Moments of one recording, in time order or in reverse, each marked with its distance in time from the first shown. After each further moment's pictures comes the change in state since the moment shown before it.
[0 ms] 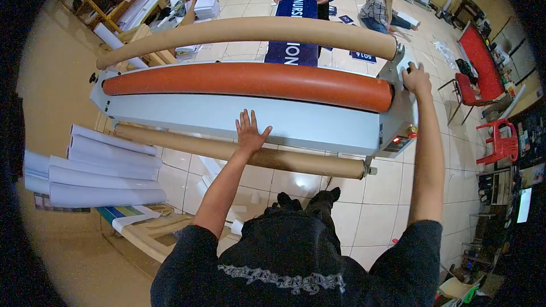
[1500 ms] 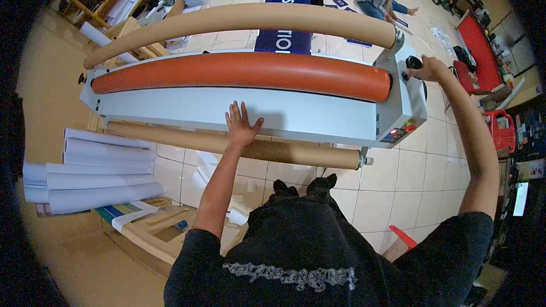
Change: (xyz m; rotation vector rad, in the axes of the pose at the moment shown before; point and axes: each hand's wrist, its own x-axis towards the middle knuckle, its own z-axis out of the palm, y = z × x) left_hand 0.000 0.007 -0.011 0.012 -0.008 -0.027; right_hand 0.024 0.021 -0.070 -0.338 -0.517 -0.065
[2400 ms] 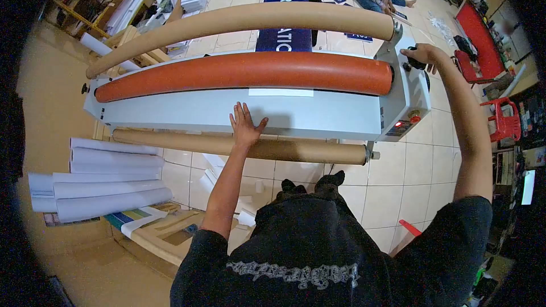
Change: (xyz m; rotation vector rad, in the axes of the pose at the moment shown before) left_hand 0.000 -0.003 0.002 -0.034 0.019 0.001; right_hand 0.011 -0.016 -0.009 0.339 -0.149 0.071
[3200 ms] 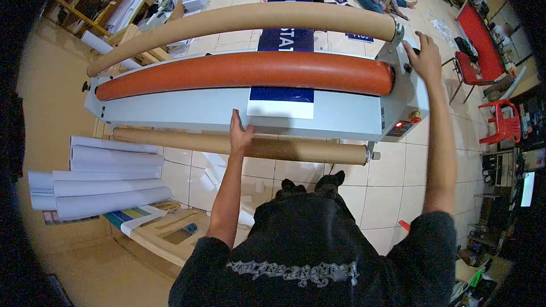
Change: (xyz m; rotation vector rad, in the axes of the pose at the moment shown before) left_hand -0.022 -0.031 0.005 -0.728 0.262 -0.001; right_hand -0.030 -0.008 0.056 -0.087 1.245 -0.432
